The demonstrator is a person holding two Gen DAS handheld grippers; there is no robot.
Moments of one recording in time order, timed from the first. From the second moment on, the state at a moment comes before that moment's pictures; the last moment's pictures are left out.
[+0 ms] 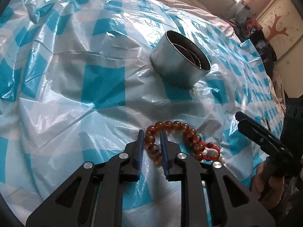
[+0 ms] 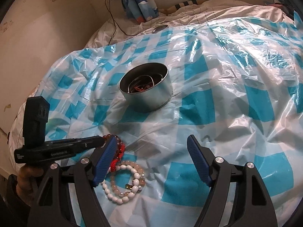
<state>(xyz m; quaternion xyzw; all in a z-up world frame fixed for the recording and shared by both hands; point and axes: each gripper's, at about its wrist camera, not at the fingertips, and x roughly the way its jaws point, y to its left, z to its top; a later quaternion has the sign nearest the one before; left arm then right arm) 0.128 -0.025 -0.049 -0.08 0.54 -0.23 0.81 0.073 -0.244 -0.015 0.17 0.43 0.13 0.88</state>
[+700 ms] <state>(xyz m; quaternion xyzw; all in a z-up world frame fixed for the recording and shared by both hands) 0.119 0.003 -0.010 -0.11 0.47 -0.23 0.84 0.061 -0.175 -0.026 0.06 0.45 0.21 0.87</state>
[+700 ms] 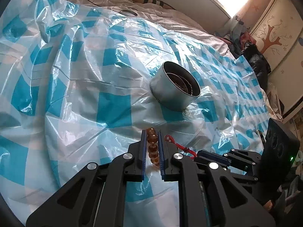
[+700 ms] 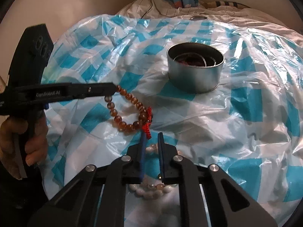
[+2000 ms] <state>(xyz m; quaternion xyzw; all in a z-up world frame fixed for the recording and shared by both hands) 0.133 -0.005 -0.046 -0.06 0.52 -0.17 0.83 0.076 -0.220 -0.039 0.05 0.47 0.10 0.87</state>
